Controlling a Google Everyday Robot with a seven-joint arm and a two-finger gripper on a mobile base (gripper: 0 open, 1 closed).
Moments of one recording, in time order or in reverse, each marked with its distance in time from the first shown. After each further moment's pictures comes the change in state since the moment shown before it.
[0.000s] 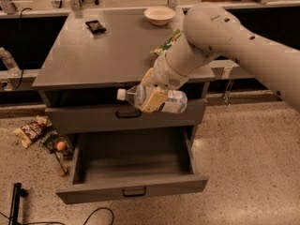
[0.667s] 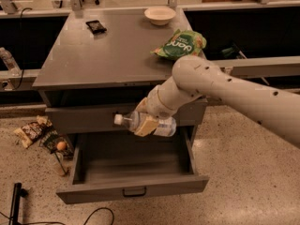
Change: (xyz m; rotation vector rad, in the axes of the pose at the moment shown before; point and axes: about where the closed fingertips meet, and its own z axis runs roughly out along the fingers) arm 0.035 0.023 0.095 0.007 -0.045 0.029
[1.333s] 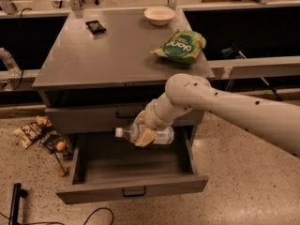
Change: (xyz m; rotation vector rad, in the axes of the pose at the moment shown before) arm 0.029 0.012 0.052 -0.026 0.040 -0.058
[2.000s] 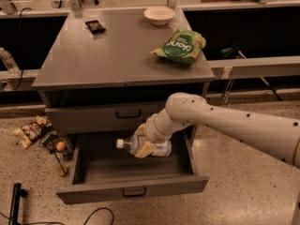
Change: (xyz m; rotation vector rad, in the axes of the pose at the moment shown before) arm 0.031 0.020 0.053 -0.028 -0.040 0.039
